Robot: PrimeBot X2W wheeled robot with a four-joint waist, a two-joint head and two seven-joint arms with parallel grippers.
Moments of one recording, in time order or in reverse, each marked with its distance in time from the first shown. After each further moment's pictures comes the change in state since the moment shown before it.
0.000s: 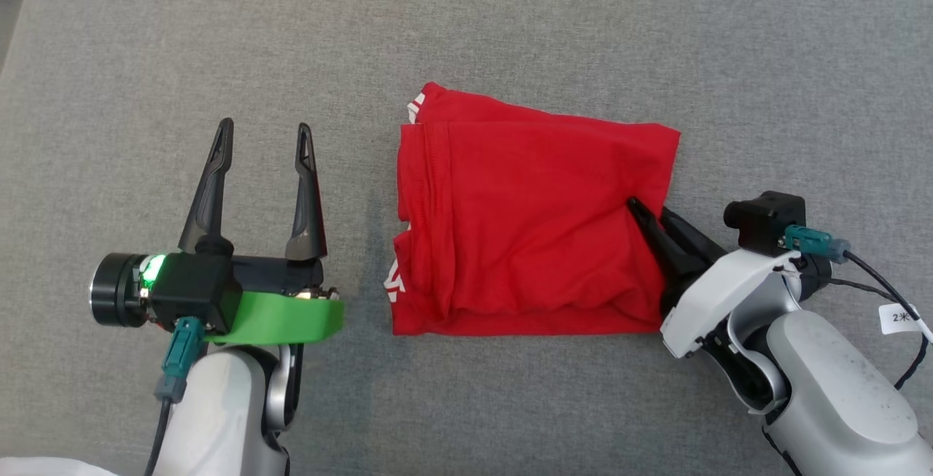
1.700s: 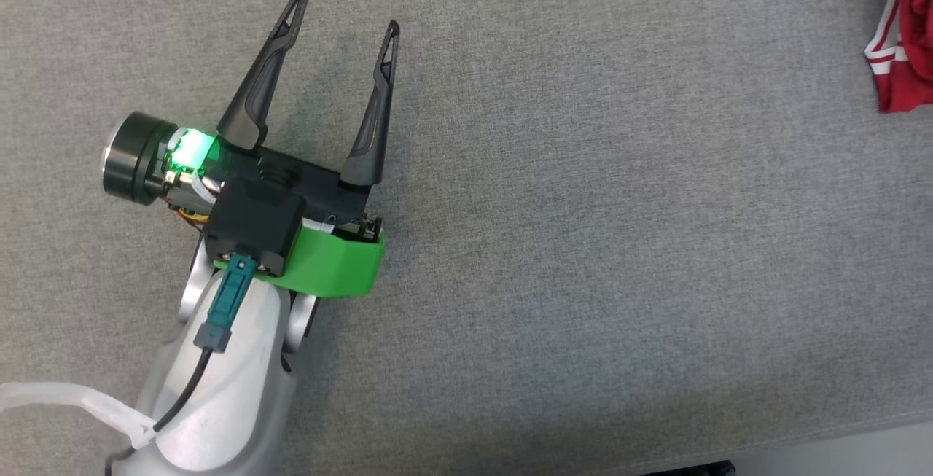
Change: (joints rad) left arm -0.237 0.049 -0.141 -0.042 0.116 -0.081 0.004; right arm -0.451 -0.462 -0.466 0.524 -0.026 0.000 -0.269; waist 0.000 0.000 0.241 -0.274
